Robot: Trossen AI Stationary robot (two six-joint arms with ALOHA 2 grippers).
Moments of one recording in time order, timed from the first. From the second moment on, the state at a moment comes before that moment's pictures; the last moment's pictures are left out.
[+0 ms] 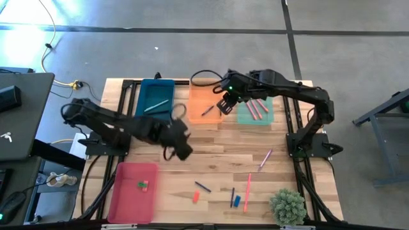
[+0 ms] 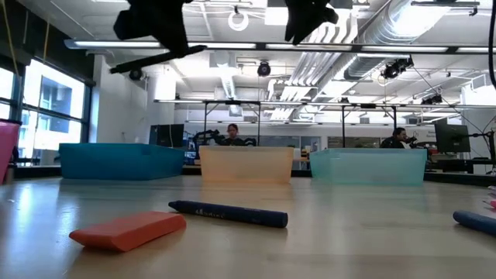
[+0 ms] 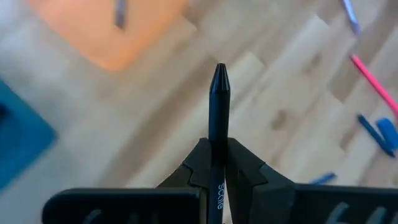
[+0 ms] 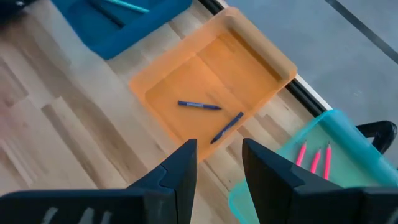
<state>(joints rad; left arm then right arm) -0.13 1.48 1.31 -0.95 -0.35 -0.91 -0.17 1.70 1.94 -1.26 0.31 0.43</state>
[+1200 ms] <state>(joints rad) 0.86 1.38 0.96 -0.81 -0.01 -0.35 0.23 1.83 1.93 -1.26 0.33 0.85</state>
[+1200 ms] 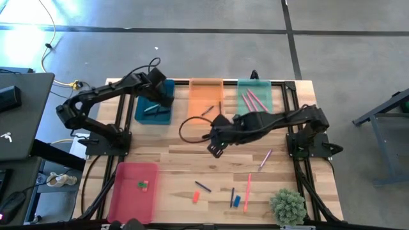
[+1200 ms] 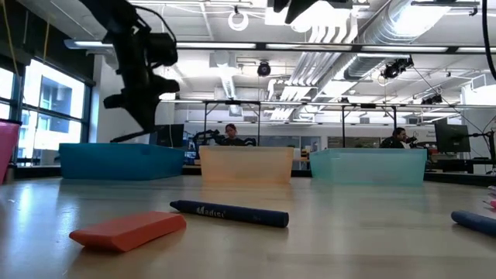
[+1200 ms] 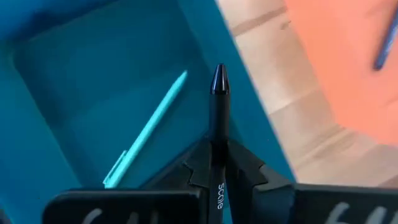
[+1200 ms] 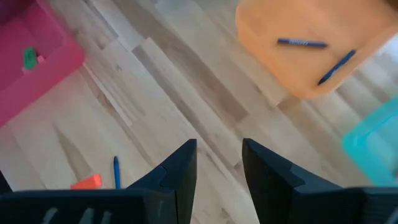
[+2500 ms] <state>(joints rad) 0.98 1.44 0.97 -0.84 0.01 -0.18 0.62 2.09 1.83 -1.21 0.18 2.02</state>
